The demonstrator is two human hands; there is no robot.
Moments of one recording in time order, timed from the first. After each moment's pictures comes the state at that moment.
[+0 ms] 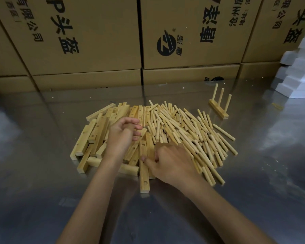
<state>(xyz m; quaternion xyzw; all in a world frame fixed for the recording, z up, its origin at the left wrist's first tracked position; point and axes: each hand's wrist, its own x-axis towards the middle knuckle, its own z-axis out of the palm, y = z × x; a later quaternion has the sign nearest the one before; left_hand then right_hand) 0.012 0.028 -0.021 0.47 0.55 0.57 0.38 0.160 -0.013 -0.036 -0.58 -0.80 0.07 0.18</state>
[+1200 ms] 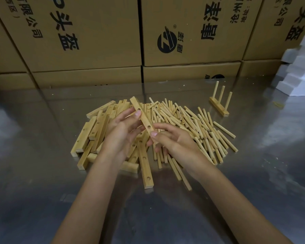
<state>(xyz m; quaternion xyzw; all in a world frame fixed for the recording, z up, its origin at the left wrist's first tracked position) 0.013 0.022 -0.008 0.34 0.36 0.64 0.58 0.181 -0.006 -0.022 -0.41 -0.63 0.51 0.43</state>
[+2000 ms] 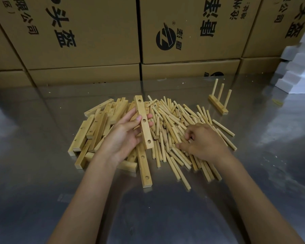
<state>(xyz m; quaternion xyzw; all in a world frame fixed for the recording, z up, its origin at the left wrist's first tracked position) 0.006 0.031 -0.023 0.40 0.31 0.54 0.67 0.246 0.025 -0.031 -0.65 -0.73 0.11 0.19</state>
